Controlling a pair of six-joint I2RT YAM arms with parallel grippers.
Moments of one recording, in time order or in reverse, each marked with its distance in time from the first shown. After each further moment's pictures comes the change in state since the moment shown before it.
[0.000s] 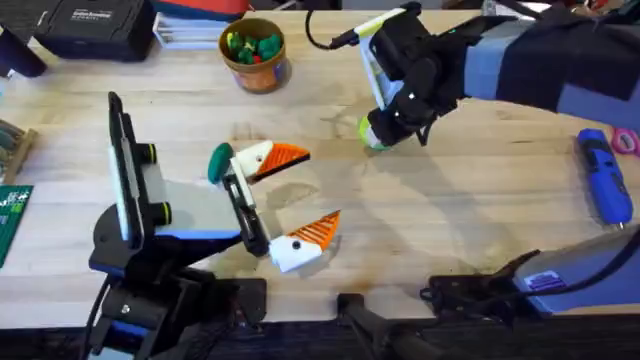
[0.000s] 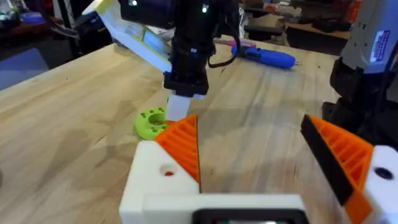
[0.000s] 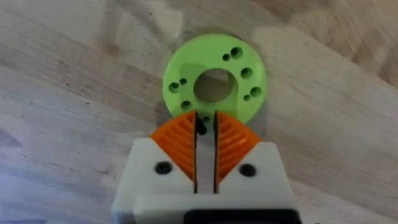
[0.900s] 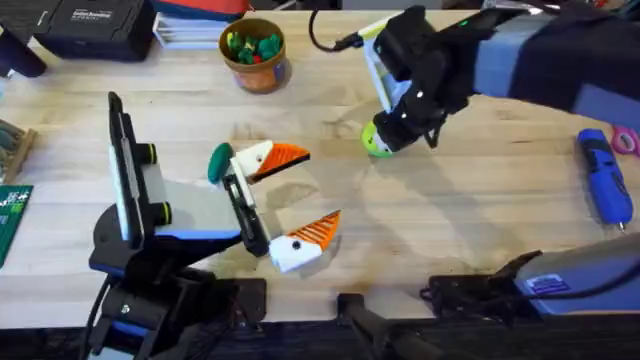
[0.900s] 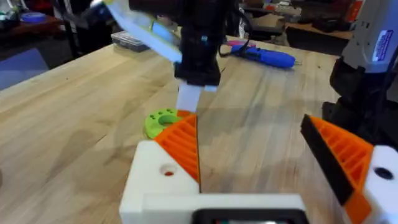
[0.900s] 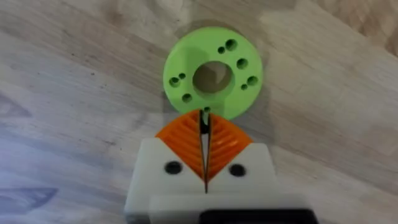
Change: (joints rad) left arm 0.000 0.000 0.000 0.000 0.000 0.000; right arm 0.001 -0.041 0.016 -0.113 -0.019 0.000
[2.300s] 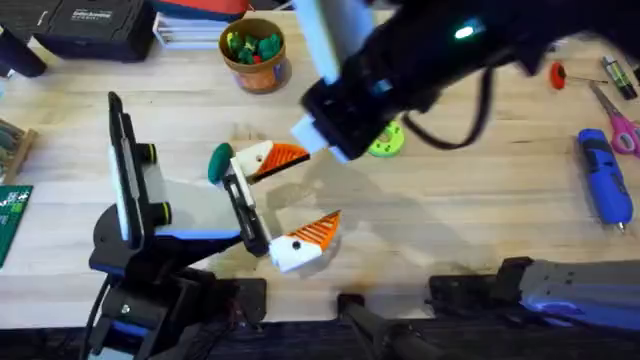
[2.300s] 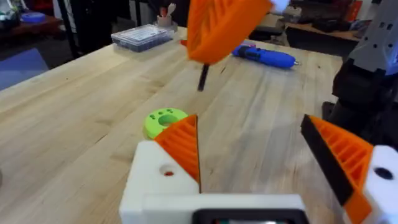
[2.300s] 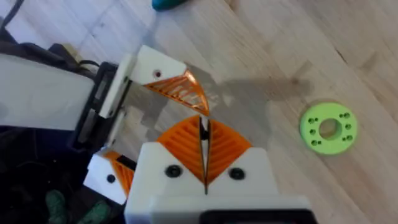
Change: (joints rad) left arm 0.000 0.000 0.000 0.000 0.000 0.000; right arm 0.436 -0.139 0.532 -0.346 -0.132 0.082
